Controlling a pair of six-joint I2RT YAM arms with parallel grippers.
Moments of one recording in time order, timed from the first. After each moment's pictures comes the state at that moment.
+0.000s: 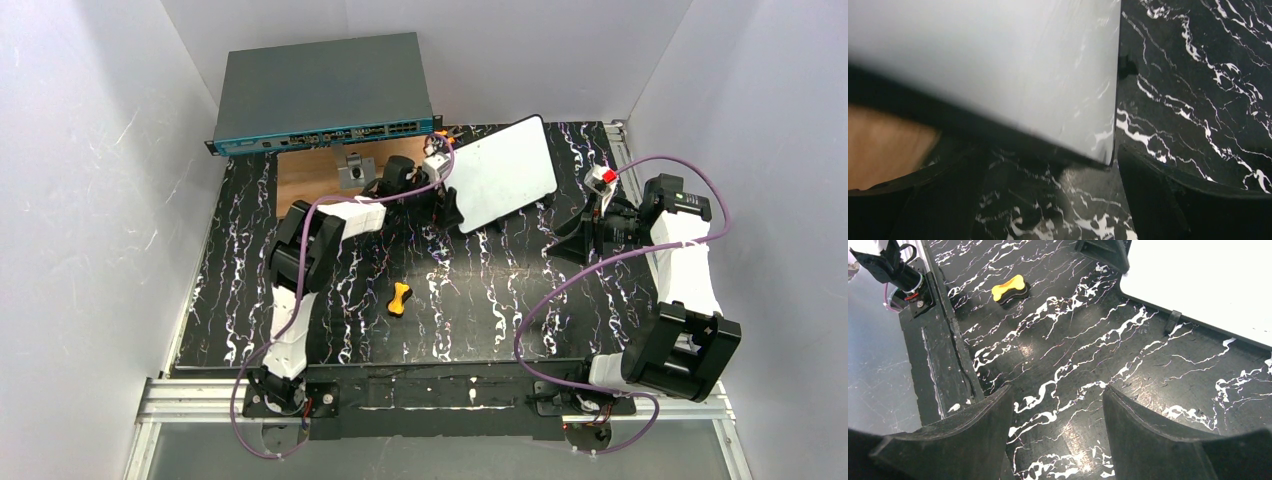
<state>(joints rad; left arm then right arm) -0.50 2.17 1.44 0.20 0.58 -0.03 -0.28 1.35 1.19 -1.27 -1.22 -1.10</state>
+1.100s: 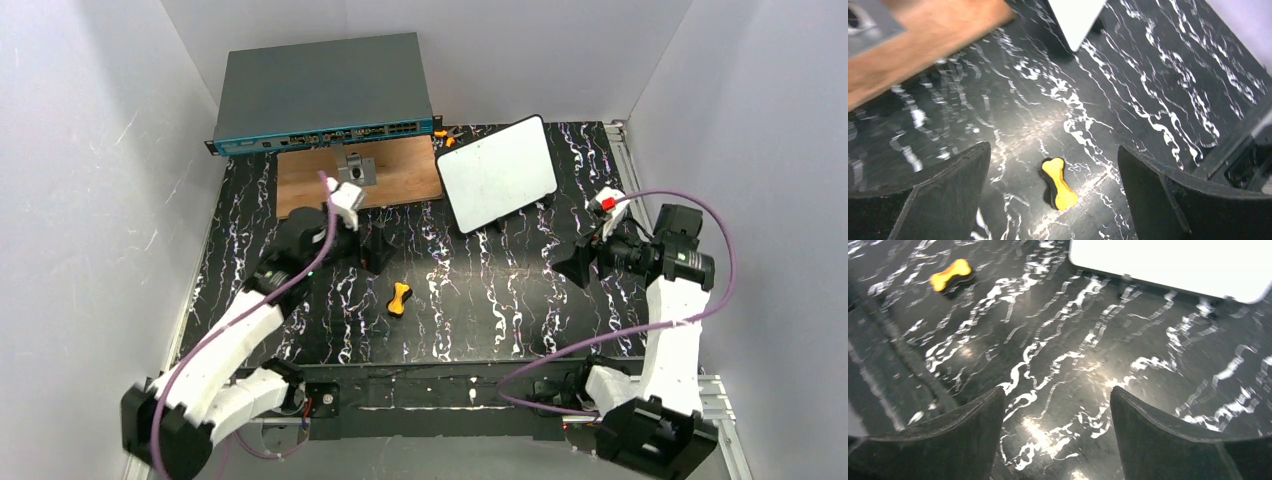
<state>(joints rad) -0.47 1.02 0.76 -0.20 0.29 -0.15 -0.30 0.99 0.99 -1.04 -1.04 -0.82</state>
